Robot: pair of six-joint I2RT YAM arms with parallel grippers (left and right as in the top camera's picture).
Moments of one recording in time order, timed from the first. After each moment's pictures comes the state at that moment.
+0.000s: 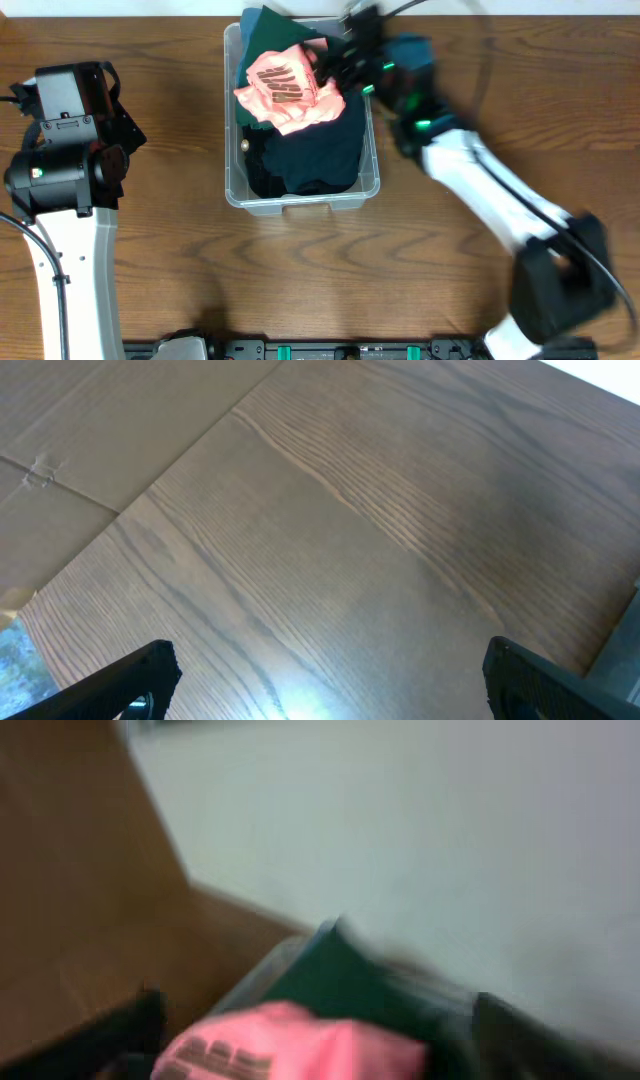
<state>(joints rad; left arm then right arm) 0.14 1.30 1.54 -1.16 -0.51 -0.38 0.45 1.77 1.34 0.34 -0.25 0.21</state>
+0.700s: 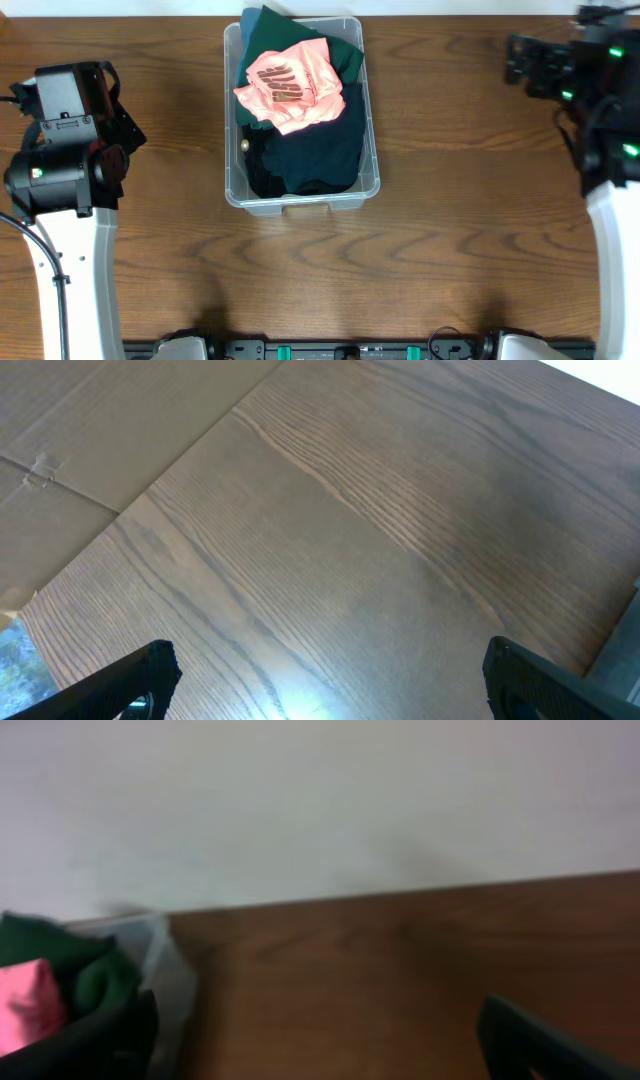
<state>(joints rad) 0.14 1.30 1.54 -1.16 -0.51 -0.38 -0.16 1.33 1.34 -0.38 -0.23 0.13</state>
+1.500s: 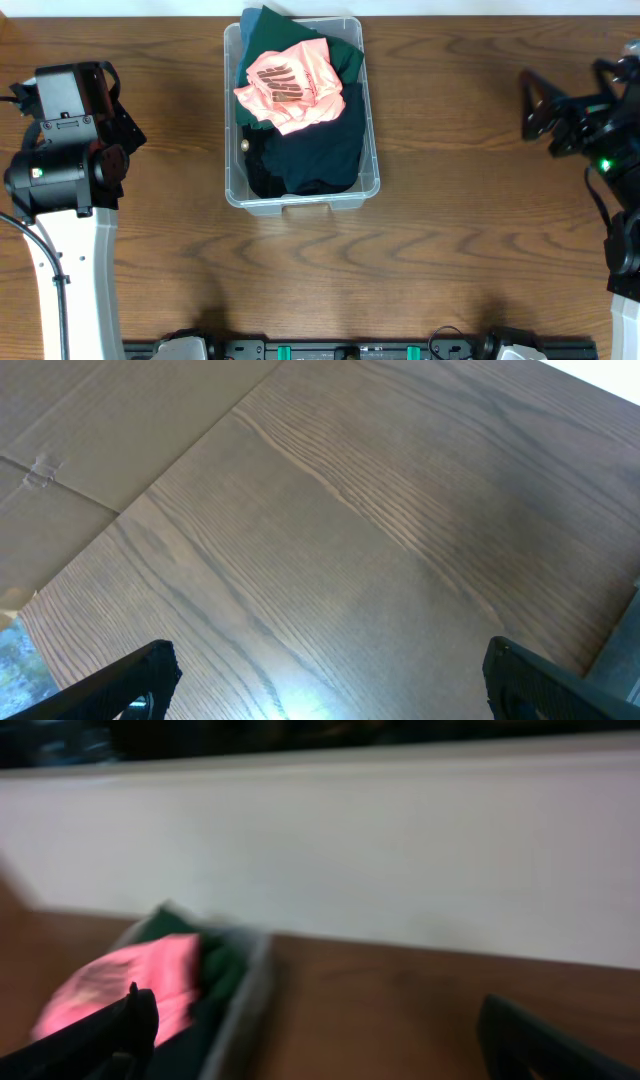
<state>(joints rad) 0.14 1.30 1.54 -1.16 -0.51 -0.38 -0.19 1.01 1.34 -0.57 -0.51 0.06</state>
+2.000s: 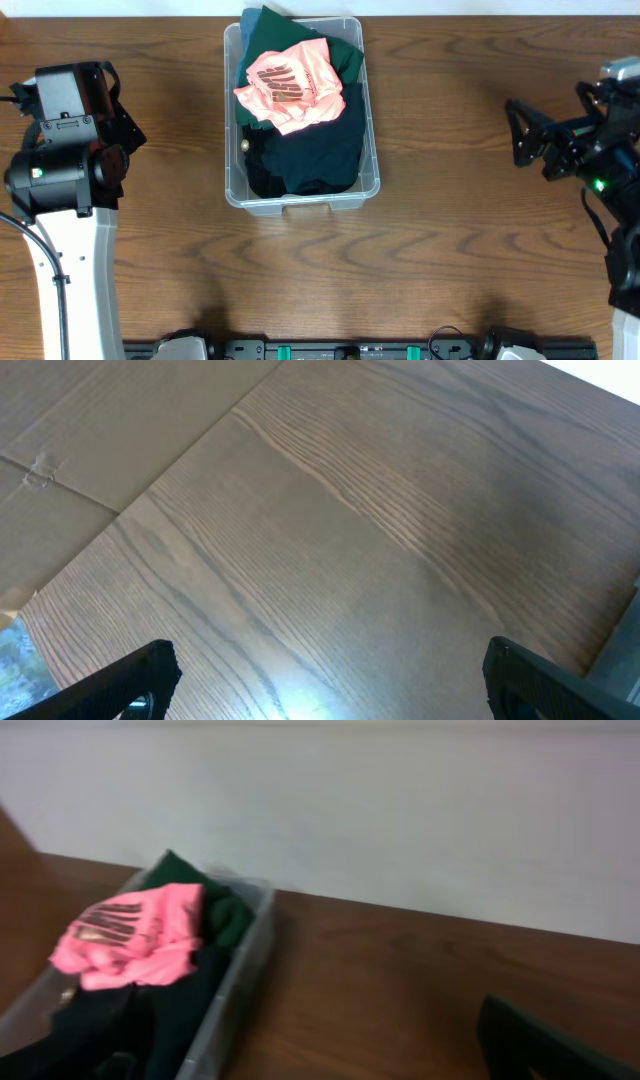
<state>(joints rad) 0.14 1.30 1.54 -1.16 -0.51 -0.38 -0.19 0.95 1.34 -0.71 -0.46 -0.05</state>
